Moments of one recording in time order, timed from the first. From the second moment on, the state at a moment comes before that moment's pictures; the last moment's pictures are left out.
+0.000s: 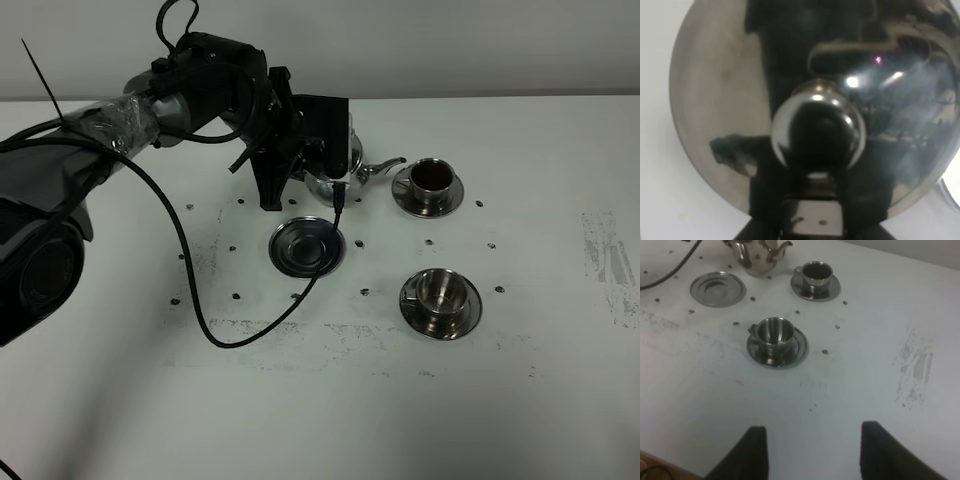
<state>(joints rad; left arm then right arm) -0.45 2.38 -2.00 -0.03 0.70 1.26 0.11 -0.01 -0.52 0.17 1.13 -0.20</state>
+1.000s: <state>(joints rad) -0.42 2.43 -2.08 -0.09 0.82 1.25 0.11 -0.01 -0.52 0.17 1.13 -0.20</state>
